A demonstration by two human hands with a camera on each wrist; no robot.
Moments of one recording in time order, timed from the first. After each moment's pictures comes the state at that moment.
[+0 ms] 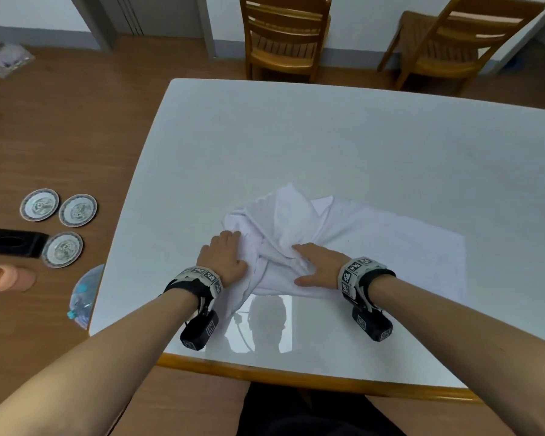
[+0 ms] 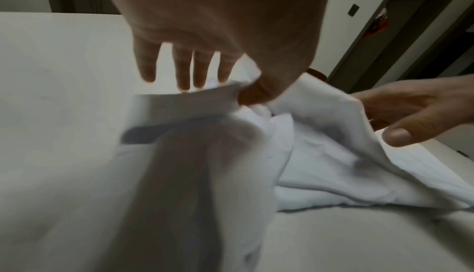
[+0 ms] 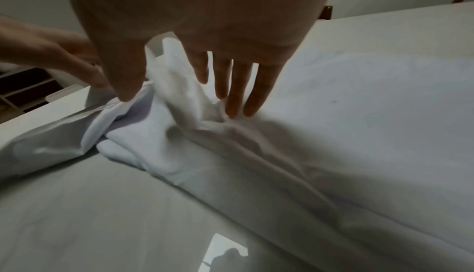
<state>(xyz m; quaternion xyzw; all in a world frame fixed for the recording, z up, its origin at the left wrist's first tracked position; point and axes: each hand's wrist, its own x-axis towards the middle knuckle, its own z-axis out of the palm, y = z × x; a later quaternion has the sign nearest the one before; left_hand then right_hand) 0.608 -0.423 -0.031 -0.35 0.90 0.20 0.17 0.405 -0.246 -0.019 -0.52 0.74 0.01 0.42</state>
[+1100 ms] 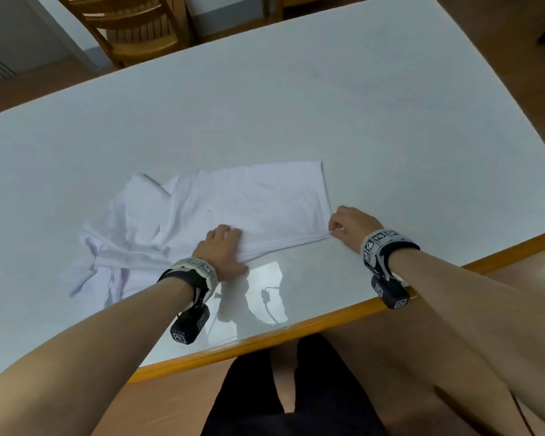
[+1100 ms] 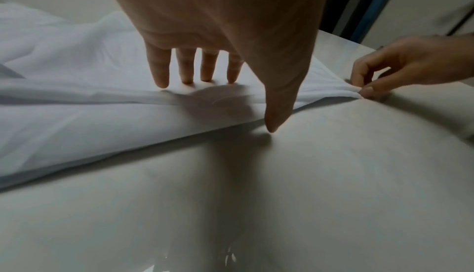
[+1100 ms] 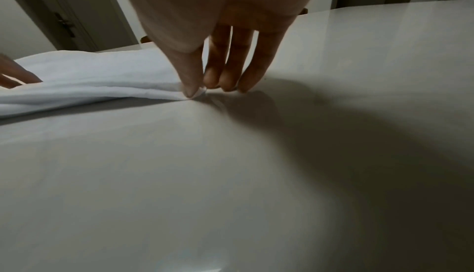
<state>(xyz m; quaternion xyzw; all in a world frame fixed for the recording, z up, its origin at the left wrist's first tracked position) 0.412 -0.182 -0.054 -0.18 0.94 0.13 0.28 0.213 0.090 -0.069 -0.36 0.88 -0.11 0.27</state>
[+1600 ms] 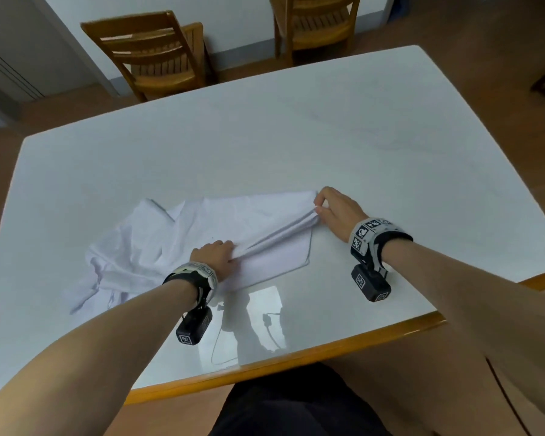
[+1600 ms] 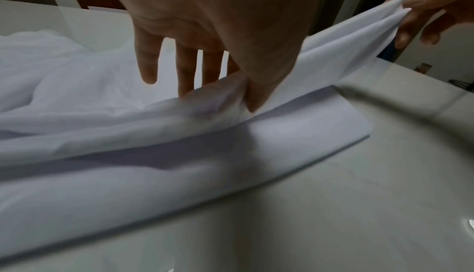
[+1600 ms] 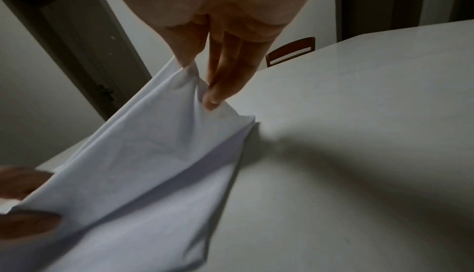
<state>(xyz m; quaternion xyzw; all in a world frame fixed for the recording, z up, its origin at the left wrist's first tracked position) 0.371 -0.193 -0.029 -0.23 0.93 0.07 0.28 0.160 0.043 0.012 -0.32 0.87 -0.29 0.24</state>
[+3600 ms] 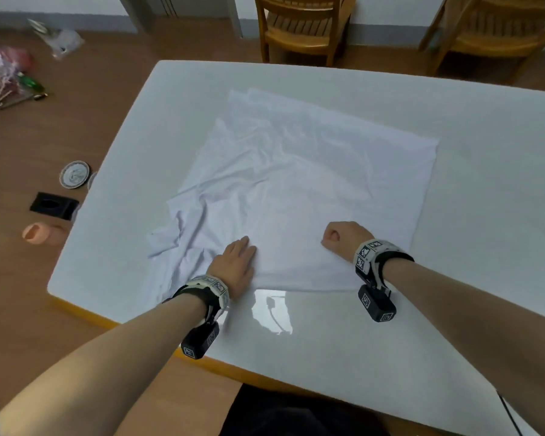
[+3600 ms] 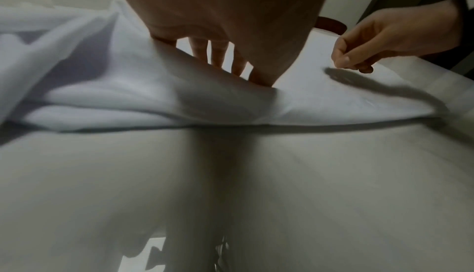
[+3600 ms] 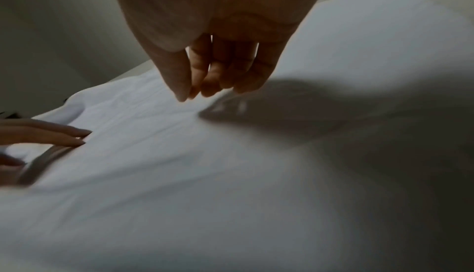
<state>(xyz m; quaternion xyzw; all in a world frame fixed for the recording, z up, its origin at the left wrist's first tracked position) 0.488 -0.273 -0.062 -0.34 0.90 0.18 0.21 0.199 -0.159 -0.059 -0.46 0.80 -0.09 0.37</state>
